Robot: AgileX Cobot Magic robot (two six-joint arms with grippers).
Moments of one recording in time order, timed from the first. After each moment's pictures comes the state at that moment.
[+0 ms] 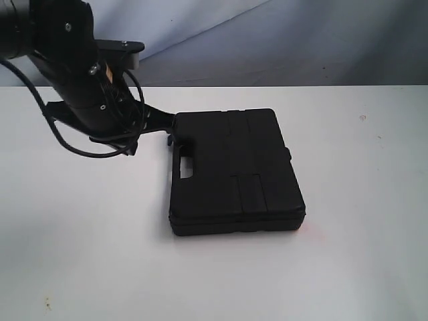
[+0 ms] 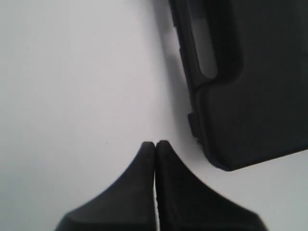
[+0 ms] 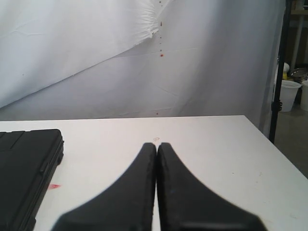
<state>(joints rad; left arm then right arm) -0.53 1.75 -1.37 0.07 0.99 -0.36 0.06 0.04 0.00 -0.01 0.10 0.01</state>
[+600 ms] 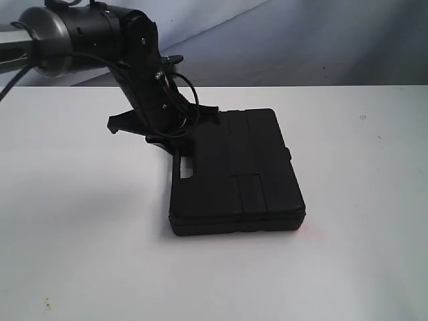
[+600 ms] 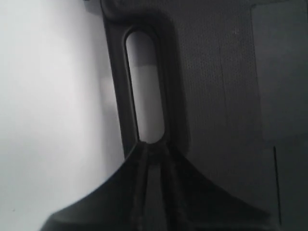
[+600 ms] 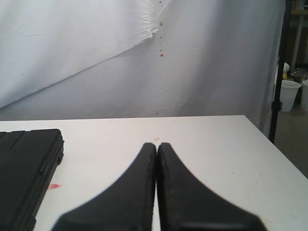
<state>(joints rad) -0.54 2.07 -1.64 -0.07 0.96 -0.45 0.06 0.04 0.00 -0.01 0.10 0.01</state>
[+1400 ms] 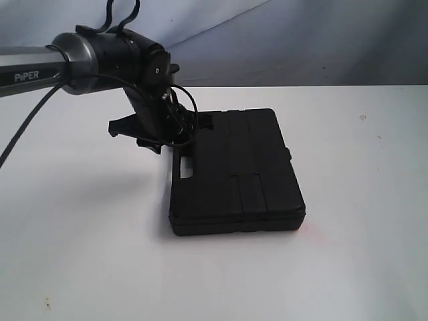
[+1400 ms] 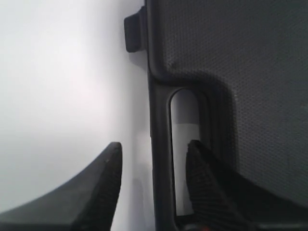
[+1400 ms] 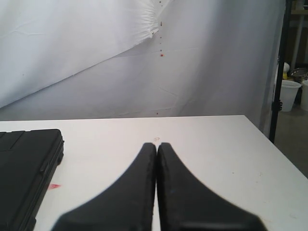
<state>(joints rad) -0.54 2.17 -1.66 0.14 0.86 -0.64 0.06 0.04 0.00 -0.01 0.10 0.01</state>
